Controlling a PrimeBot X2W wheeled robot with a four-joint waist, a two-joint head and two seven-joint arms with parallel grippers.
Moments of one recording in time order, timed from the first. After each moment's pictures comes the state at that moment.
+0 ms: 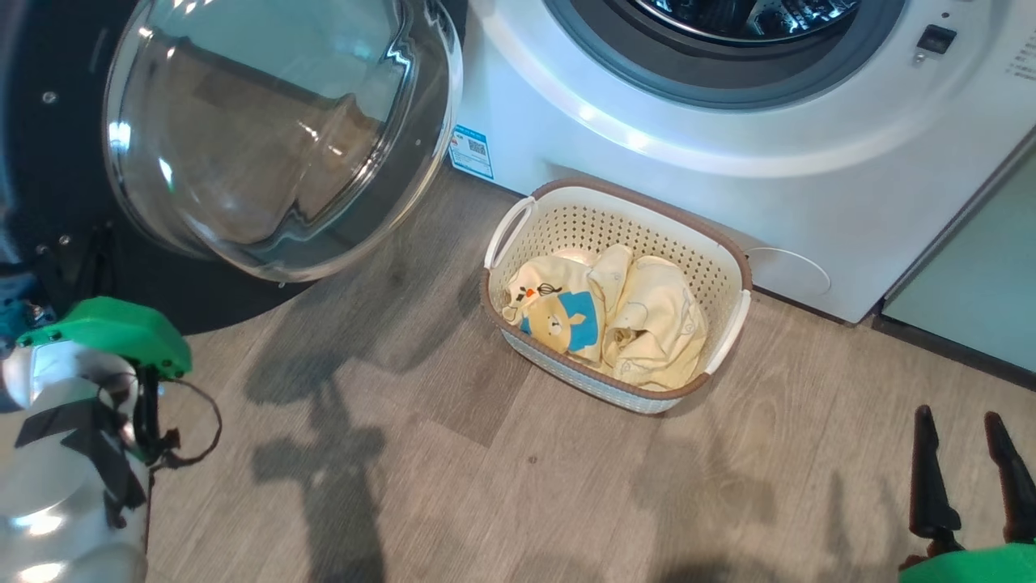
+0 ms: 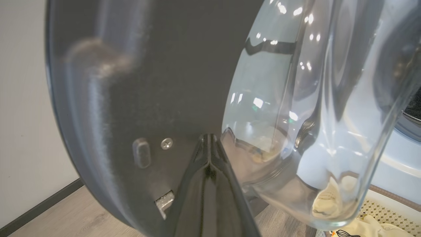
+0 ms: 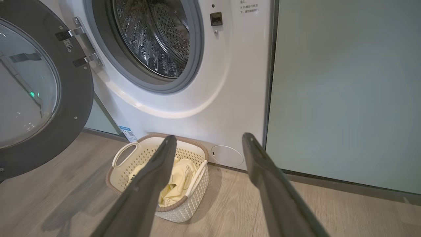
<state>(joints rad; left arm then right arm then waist) -0.46 0.27 0.20 0.63 -0.22 0.04 -0.26 0.12 -0.06 -0.07 0.06 0.20 0.13 -0.25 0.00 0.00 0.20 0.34</state>
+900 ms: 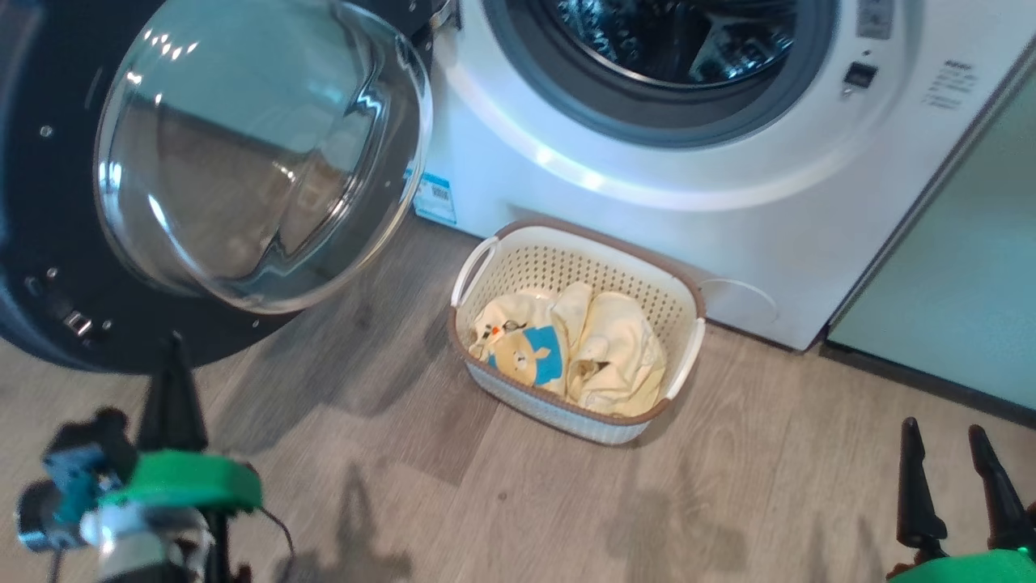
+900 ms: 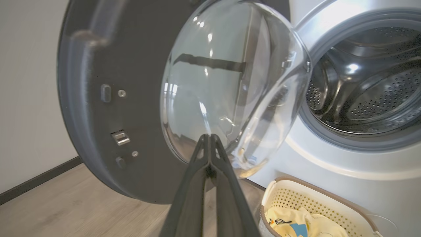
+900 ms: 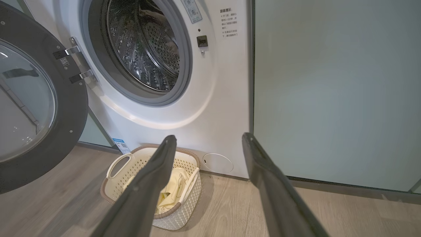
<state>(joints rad) -0.04 0.05 0.28 0.12 -0.16 0.01 -0.26 0.12 -0.05 -0.06 0.10 0.21 0.13 -0.25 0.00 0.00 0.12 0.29</state>
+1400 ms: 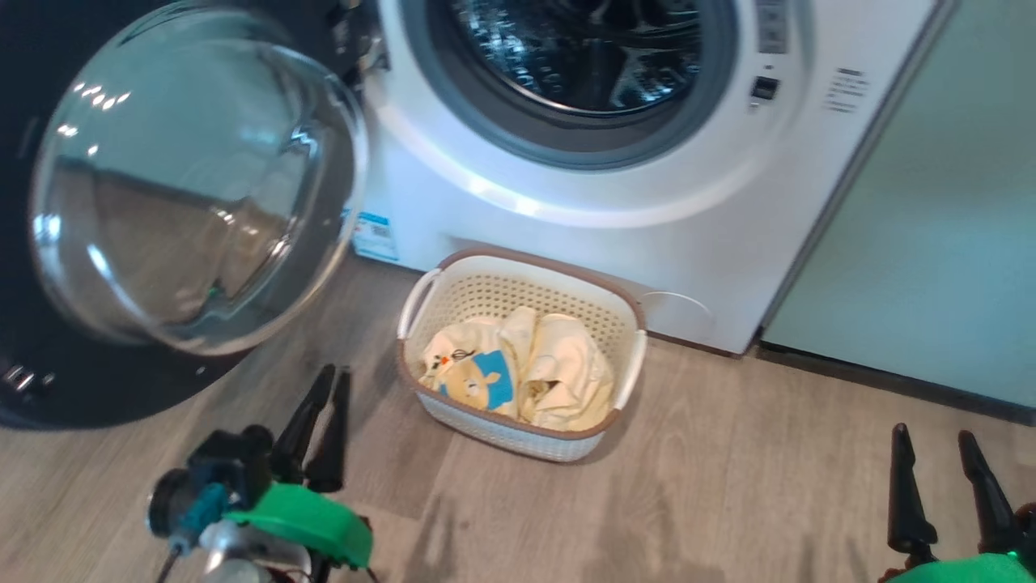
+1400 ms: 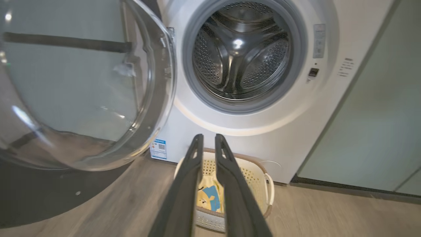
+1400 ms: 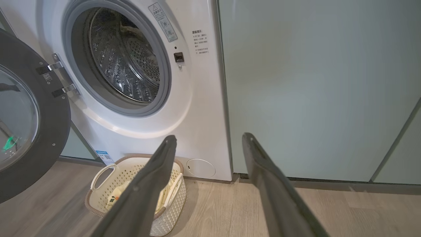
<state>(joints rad) 0.06 0.05 0.02 -0.02 -0.16 -0.06 -0.15 0.12 -0.04 -0.05 0.11 0.21 0.13 -0.25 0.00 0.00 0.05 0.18</state>
